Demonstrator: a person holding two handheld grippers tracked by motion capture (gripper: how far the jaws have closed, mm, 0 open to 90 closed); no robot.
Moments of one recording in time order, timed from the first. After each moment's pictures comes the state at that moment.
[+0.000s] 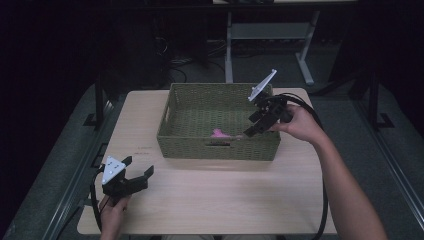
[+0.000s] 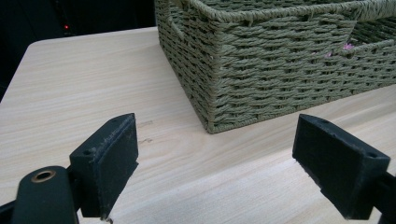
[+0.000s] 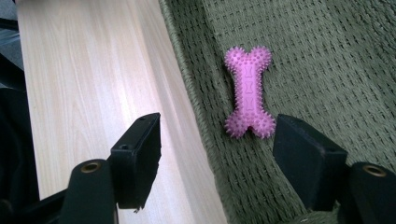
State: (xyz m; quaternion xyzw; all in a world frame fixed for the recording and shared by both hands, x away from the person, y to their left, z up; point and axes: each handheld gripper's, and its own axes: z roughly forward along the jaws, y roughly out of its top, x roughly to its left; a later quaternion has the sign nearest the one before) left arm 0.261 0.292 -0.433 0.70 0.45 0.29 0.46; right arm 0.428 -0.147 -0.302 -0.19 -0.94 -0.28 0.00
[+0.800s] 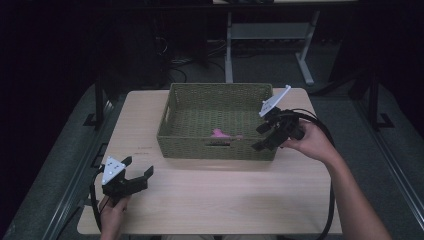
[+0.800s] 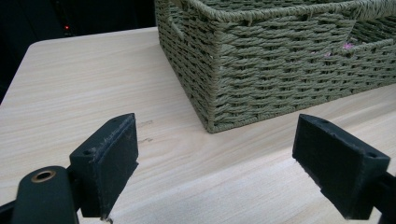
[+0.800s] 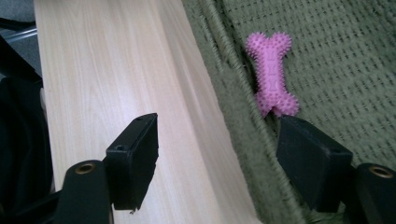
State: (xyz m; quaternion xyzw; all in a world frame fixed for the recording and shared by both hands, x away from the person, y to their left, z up) left arm 0.260 0.291 -0.433 0.70 0.45 0.30 0.46; right arm 0.381 -0.167 -0.312 -0.18 -0.93 -0.30 -0.02
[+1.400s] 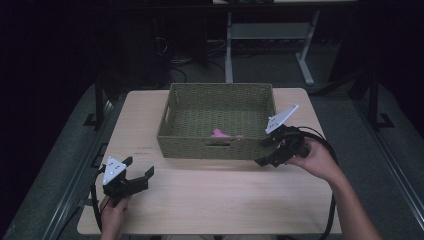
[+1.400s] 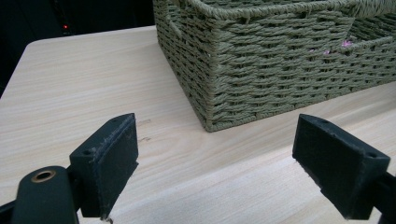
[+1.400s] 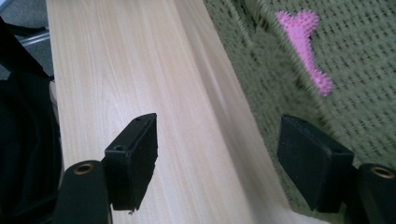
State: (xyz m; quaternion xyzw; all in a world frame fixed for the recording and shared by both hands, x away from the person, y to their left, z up) left arm 0.260 0.290 -0.434 0.71 0.45 0.30 0.46; right arm 0.349 -0.180 -0.341 -0.19 -0.93 -0.32 -0.01
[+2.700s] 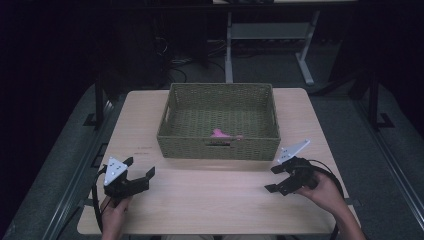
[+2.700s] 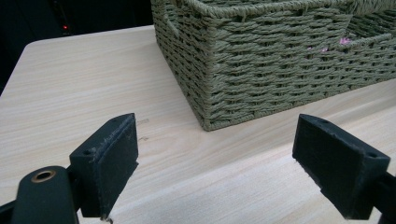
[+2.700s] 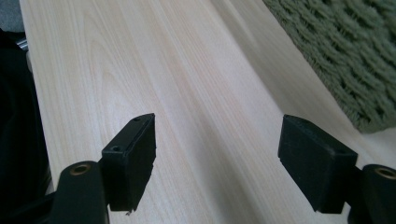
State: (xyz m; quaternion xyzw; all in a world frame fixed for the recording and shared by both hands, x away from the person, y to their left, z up) left arm 0.259 0.287 -0.434 0.71 0.45 0.30 0.46; right arm 0.304 -0.214 -0.418 -0.25 -0.91 -0.32 -0.01
